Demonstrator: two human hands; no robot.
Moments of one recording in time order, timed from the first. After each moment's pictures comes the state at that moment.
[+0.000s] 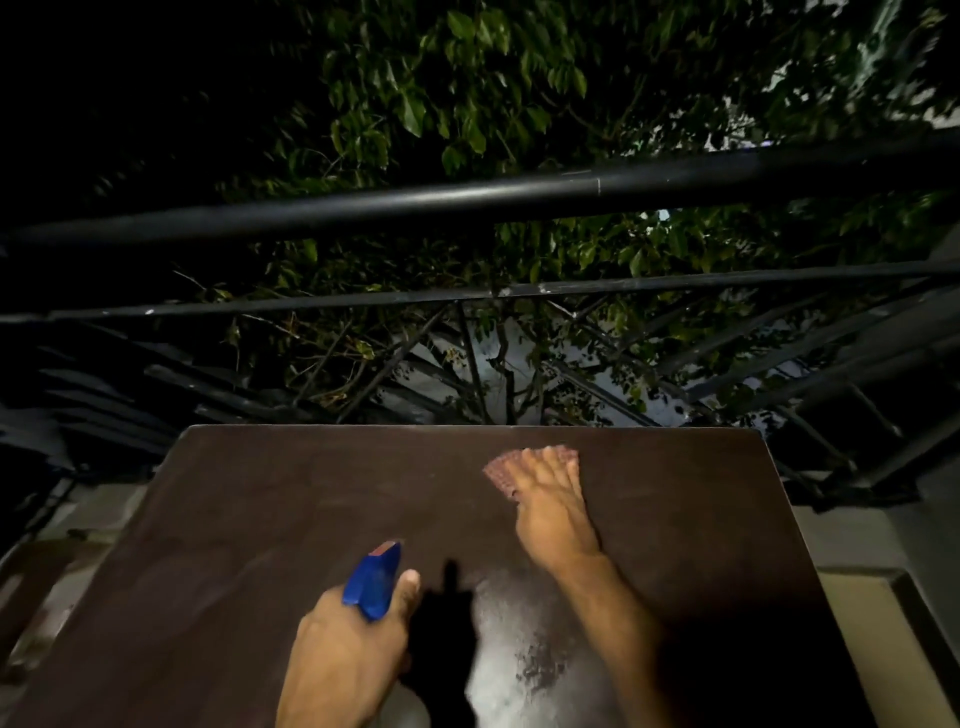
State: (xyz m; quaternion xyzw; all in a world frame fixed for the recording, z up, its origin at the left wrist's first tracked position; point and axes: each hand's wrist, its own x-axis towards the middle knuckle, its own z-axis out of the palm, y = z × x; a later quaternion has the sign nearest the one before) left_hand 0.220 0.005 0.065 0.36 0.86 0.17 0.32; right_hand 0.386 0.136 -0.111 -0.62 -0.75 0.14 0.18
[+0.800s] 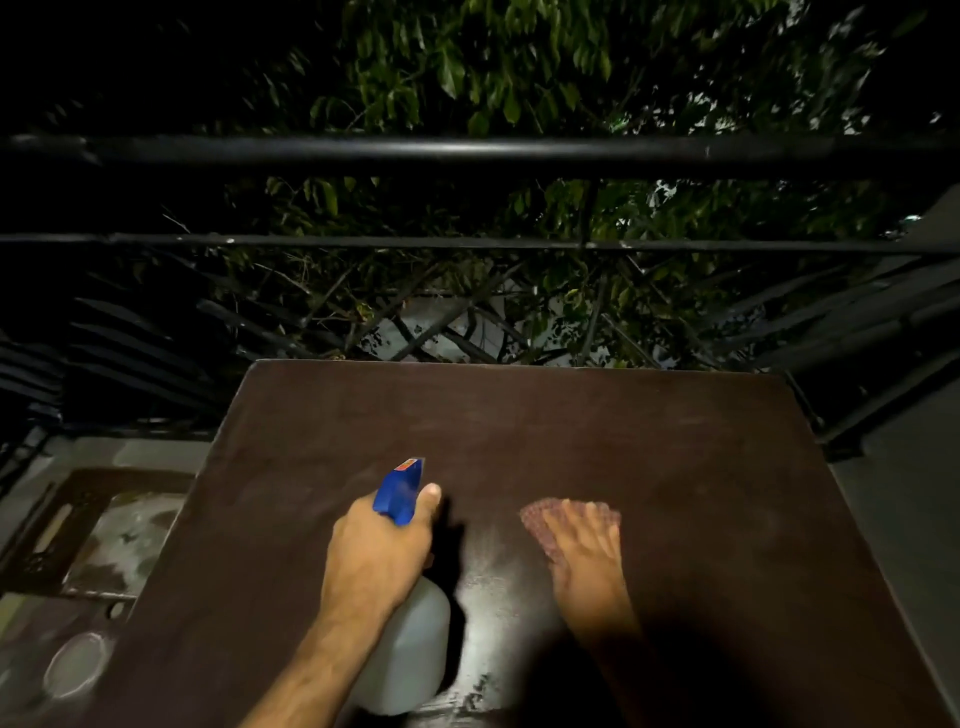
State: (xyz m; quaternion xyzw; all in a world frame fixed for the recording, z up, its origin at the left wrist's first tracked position) left_hand 0.074 -0.037 0.079 0.41 0.81 0.25 0.35; right_hand 0.286 -0.044 -0.124 -0.65 -0.73 0.16 0.15
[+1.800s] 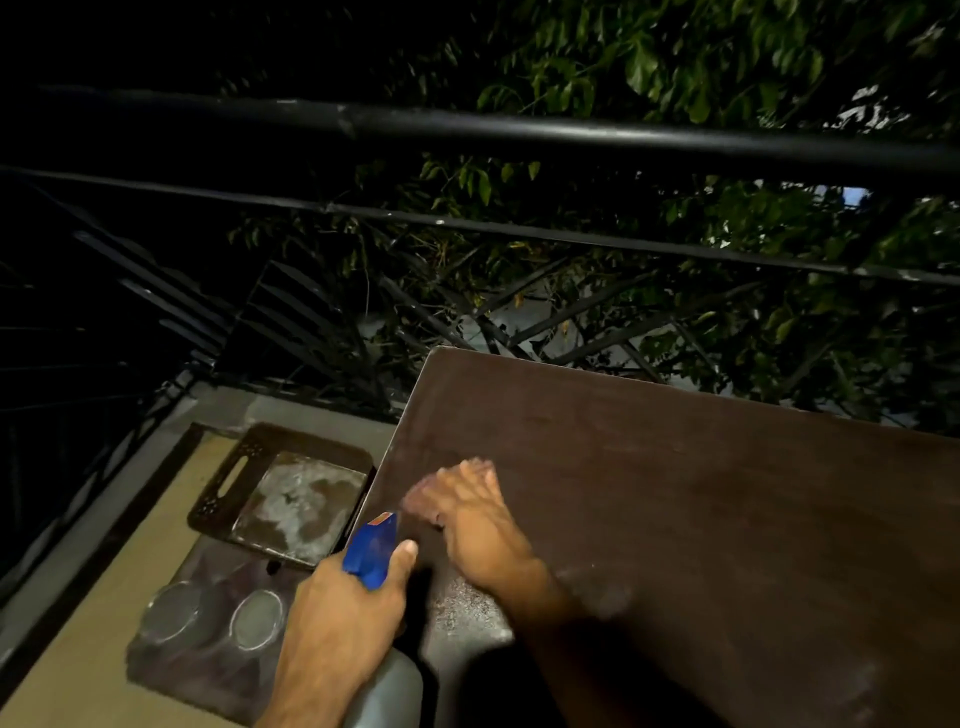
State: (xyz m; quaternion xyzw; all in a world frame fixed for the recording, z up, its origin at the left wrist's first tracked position) left_hand -0.165 -0.073 0.048 0.31 0.86 0.23 0.33; right_hand -0.065 0.045 -0.112 -0.43 -0.87 0.20 0.12
